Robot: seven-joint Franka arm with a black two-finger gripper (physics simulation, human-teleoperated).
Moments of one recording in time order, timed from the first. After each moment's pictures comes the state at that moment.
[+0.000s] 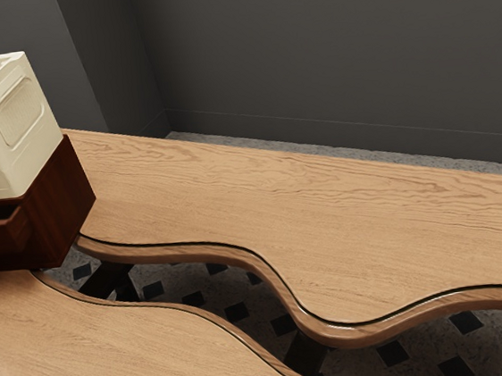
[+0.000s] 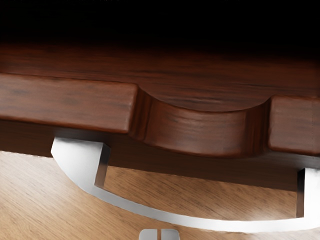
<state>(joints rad) 0.88 0.05 0.02 -2.23 0.05 2.64 0.37</state>
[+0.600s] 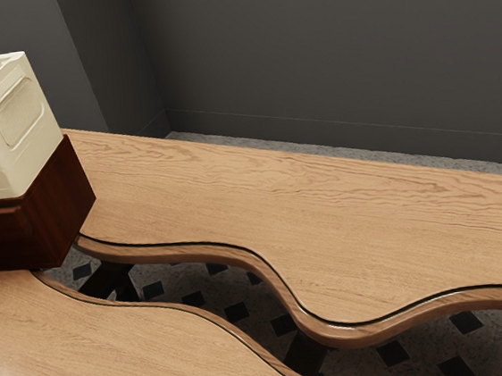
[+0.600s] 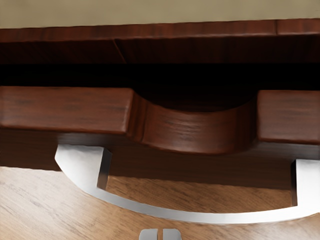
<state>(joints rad) 0.86 0.11 0.01 -2.16 0.05 2.71 0.39</state>
